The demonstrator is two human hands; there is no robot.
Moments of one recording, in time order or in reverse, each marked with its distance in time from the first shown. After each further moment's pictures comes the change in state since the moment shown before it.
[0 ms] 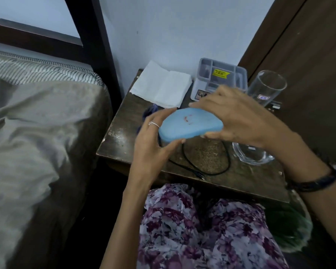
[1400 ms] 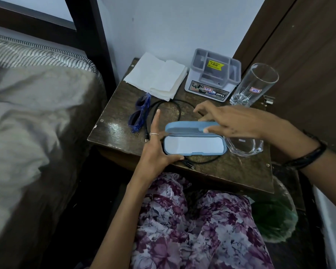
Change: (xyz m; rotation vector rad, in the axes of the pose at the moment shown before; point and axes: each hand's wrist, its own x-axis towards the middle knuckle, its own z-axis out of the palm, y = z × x) left_hand -0.030 -0.033 0.042 -0.066 -0.215 -0.334; right_hand -0.020 0.019 0.009 0.147 -0.470 0.080
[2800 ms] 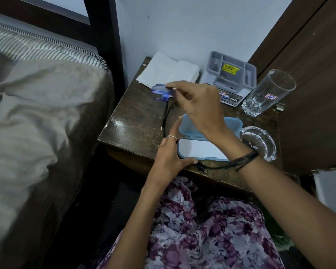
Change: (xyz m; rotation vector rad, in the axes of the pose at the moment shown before) left_hand 0.005 -0.009 0.004 0.018 0.000 0.007; right_hand 0.094 -0.072 0.010 0.404 1.013 0.063
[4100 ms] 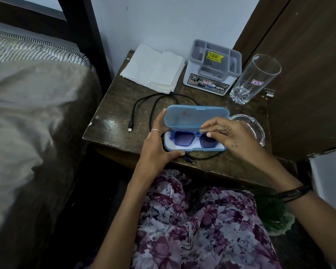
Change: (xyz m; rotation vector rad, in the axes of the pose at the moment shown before) left_hand -0.001 0.004 -0.002 -0.034 0.005 0.051; right_hand -0.095 0.068 -0.078 0.207 -0.459 0.419
